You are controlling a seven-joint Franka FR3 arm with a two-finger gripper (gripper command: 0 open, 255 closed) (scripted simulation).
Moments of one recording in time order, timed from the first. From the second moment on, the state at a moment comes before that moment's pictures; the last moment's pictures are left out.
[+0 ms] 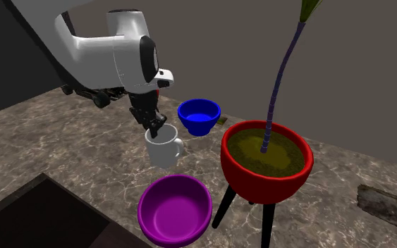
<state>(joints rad) 0.16 0.18 0.36 -2.27 -0.14 2.47 0.74</state>
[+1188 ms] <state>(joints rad) 0.15 0.02 0.38 -2.19 -0.04 2.24 0.67</state>
